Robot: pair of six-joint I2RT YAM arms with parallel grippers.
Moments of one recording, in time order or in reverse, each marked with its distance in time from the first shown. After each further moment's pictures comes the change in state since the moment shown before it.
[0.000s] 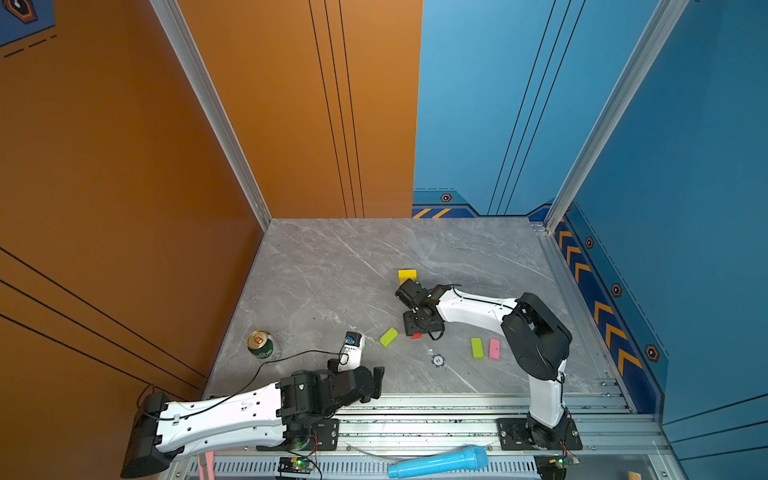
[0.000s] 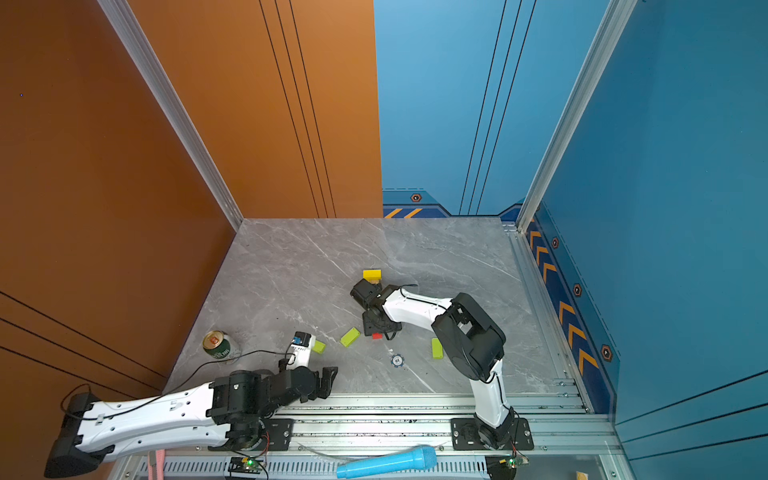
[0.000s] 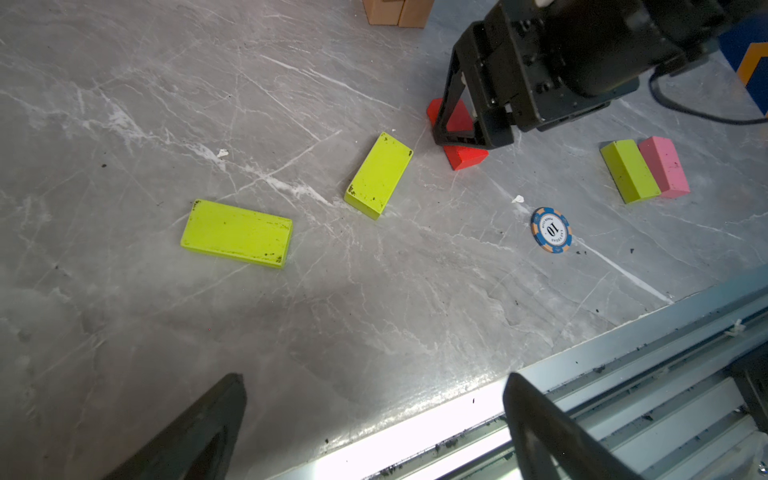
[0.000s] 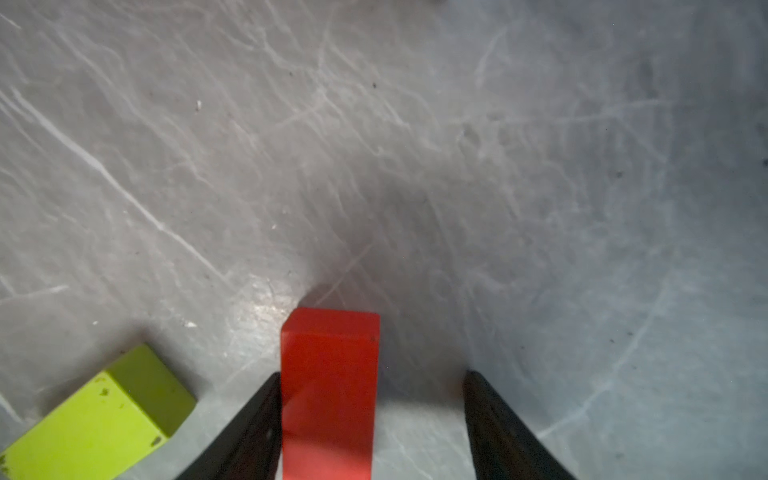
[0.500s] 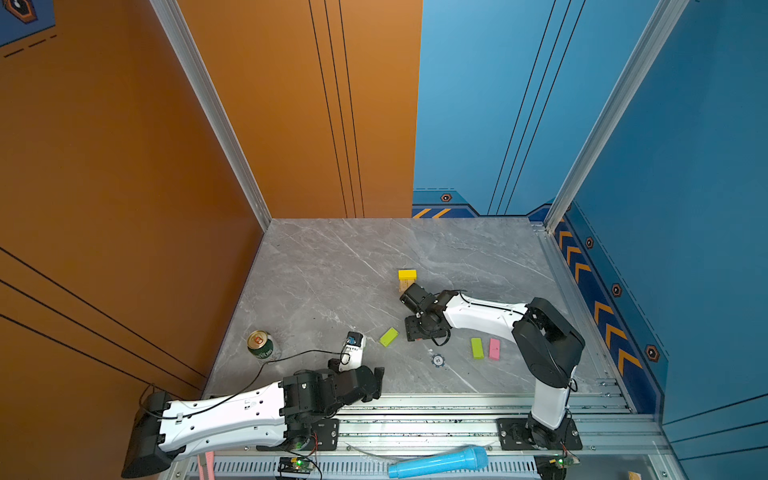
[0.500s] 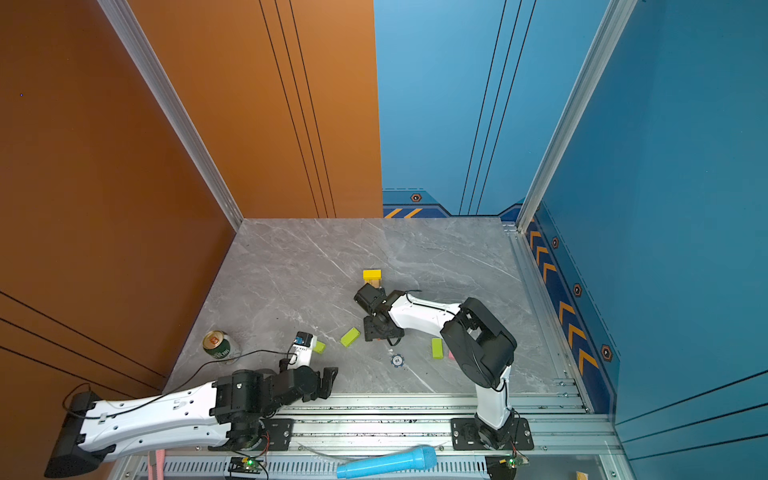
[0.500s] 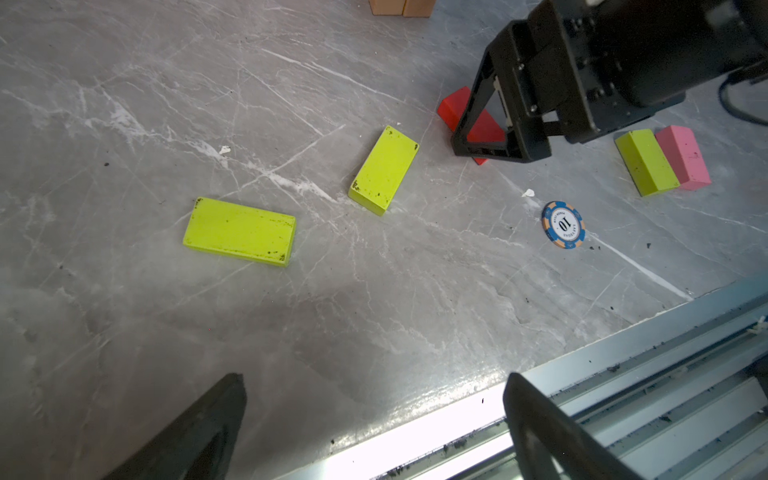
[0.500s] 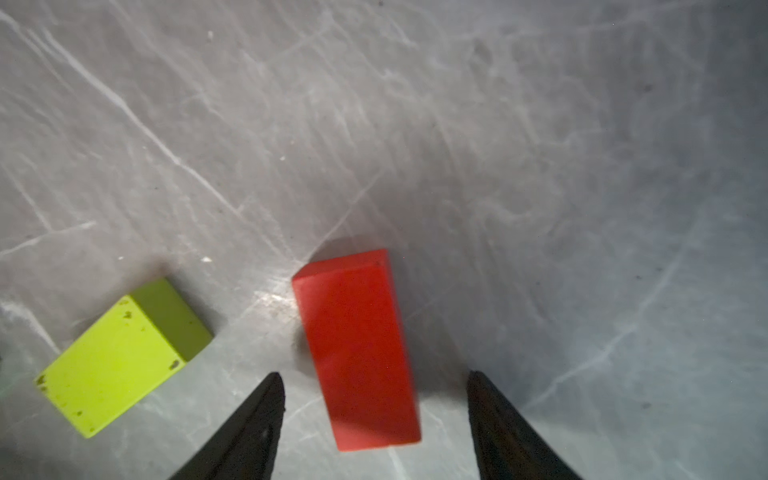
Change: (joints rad) left arm 0.005 0.013 0.000 0.003 0.008 0.011; right arm 0.031 -0.059 -0.075 0.057 -0.074 0.048
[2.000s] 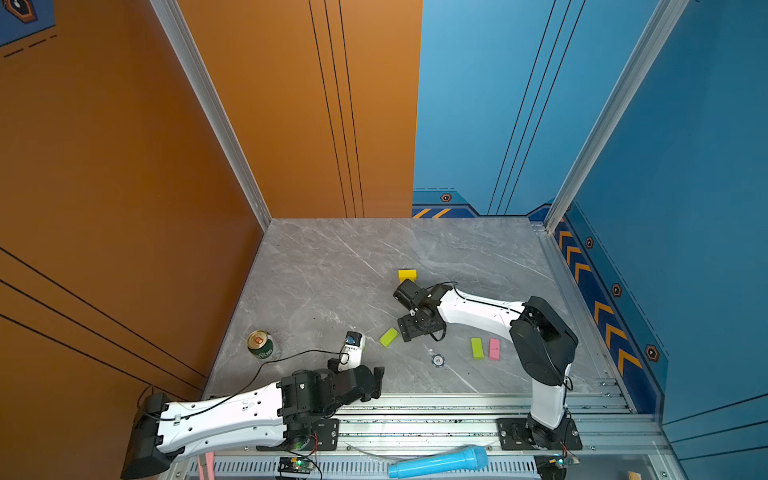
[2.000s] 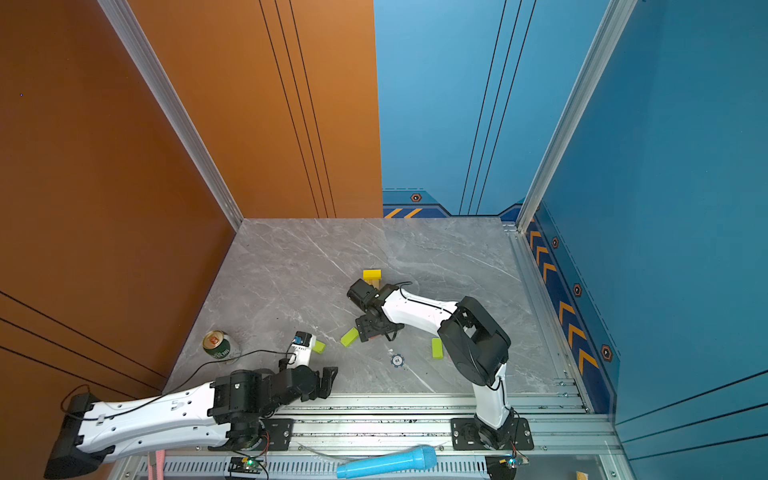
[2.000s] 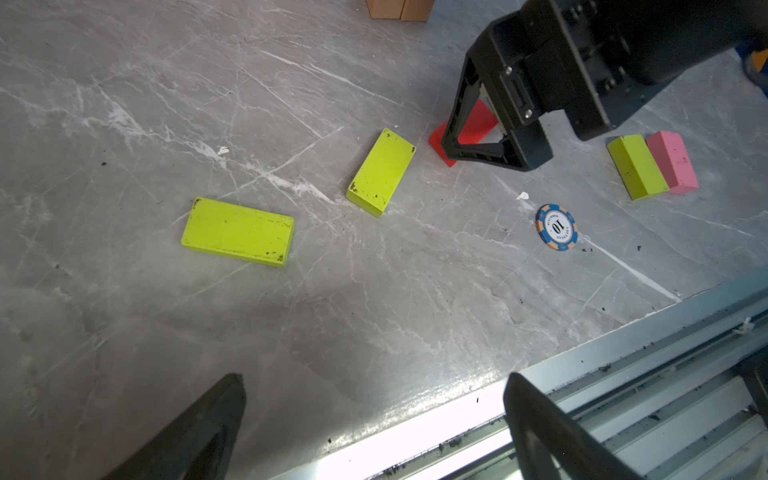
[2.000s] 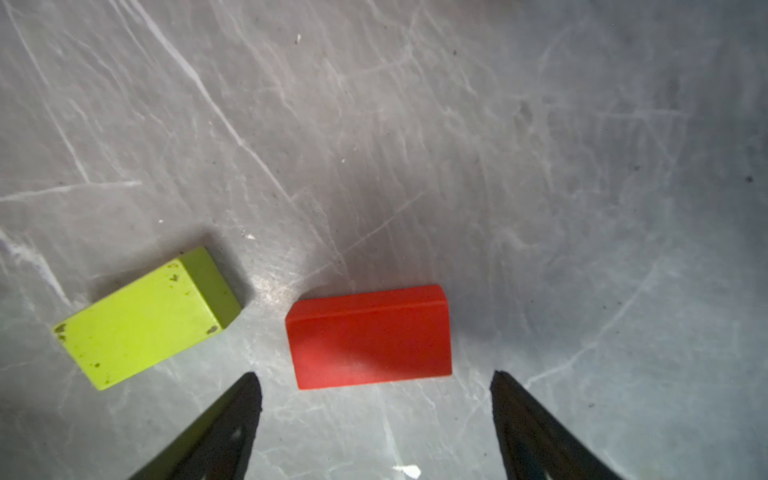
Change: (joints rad) left arm 0.002 -0.006 -0.001 0.000 0.003 -0.001; right arm 0.000 0.039 0.124 -0.143 0.046 -0.190
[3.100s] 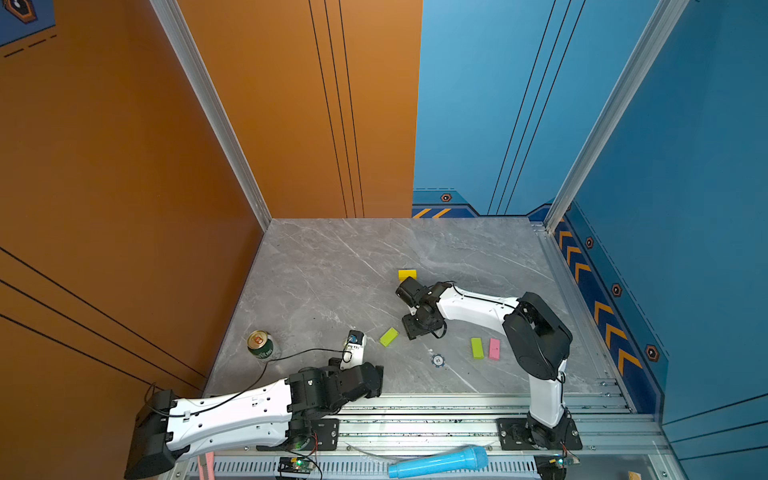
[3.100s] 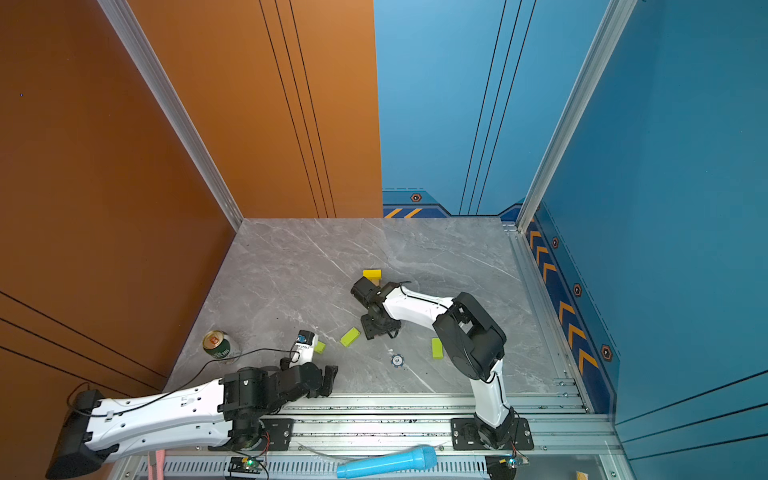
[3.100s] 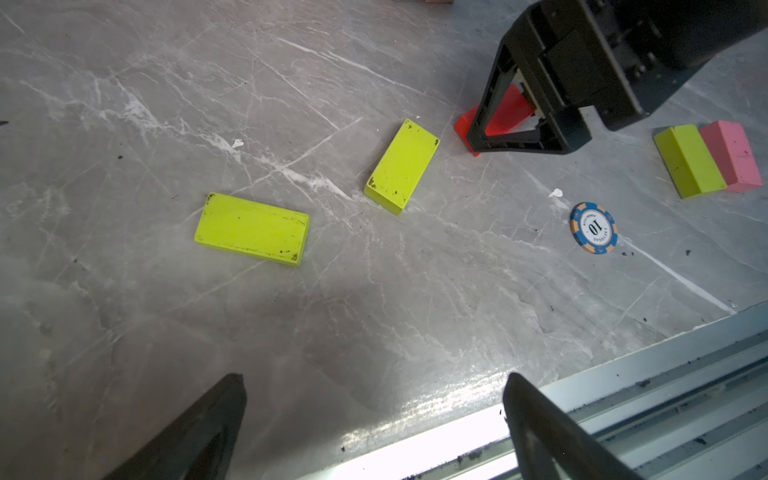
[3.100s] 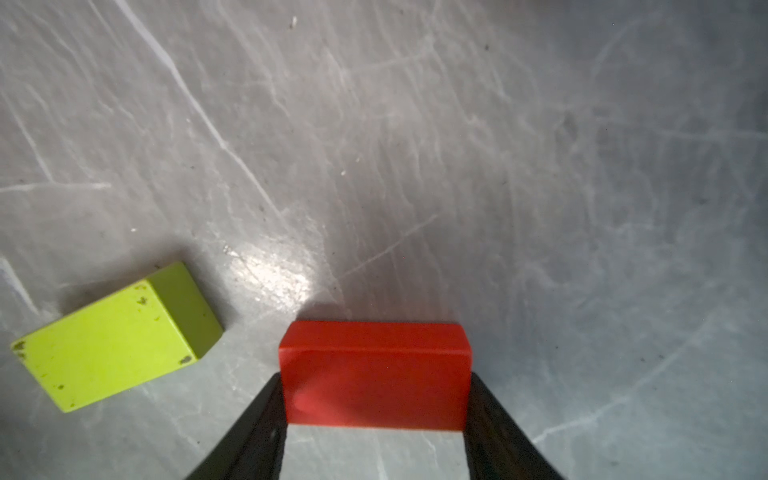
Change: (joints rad) left arm 0.029 0.076 0.010 0.009 0.000 0.001; right arm -0.040 0.042 0.003 0.026 -0.069 -0.070
